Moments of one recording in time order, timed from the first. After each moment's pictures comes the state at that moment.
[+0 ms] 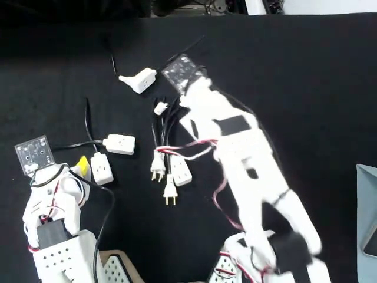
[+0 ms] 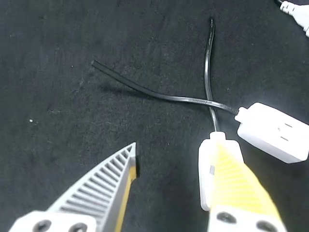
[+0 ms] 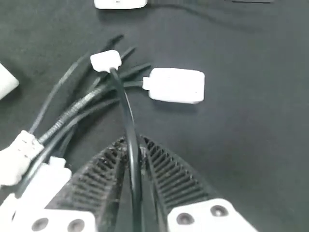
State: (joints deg) left arm -25.5 -95.4 88.5 55.3 0.8; right arm -15.9 -21.9 34.8 46.3 25.6
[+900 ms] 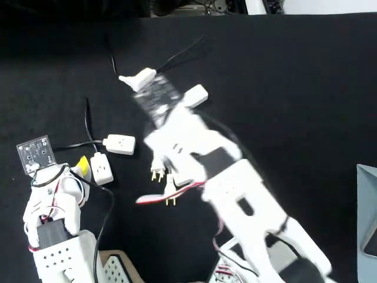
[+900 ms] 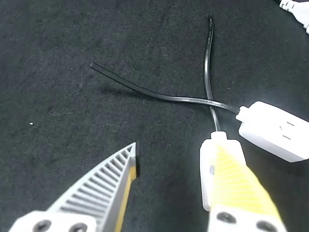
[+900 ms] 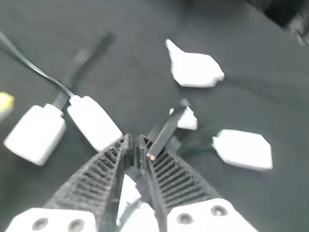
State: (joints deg) left arm -25.5 -95.4 89.2 54.7 -0.1; right arm -37.5 -30.2 43.6 32.6 13.0
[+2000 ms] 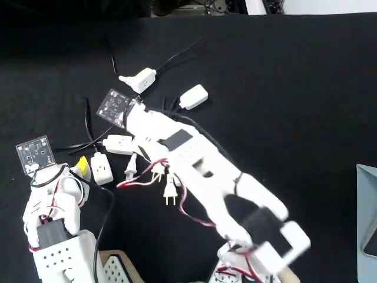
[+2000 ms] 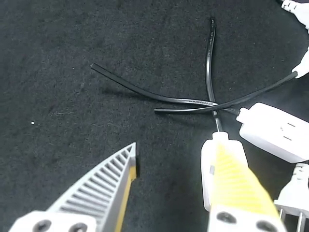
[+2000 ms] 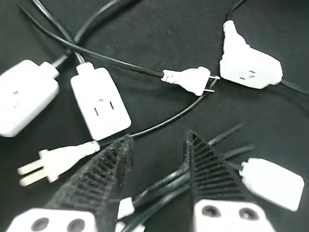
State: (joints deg) left arm -25.8 -95.4 89.2 54.7 -0.1; right arm -37.7 -1.5 31.8 28.7 29.1
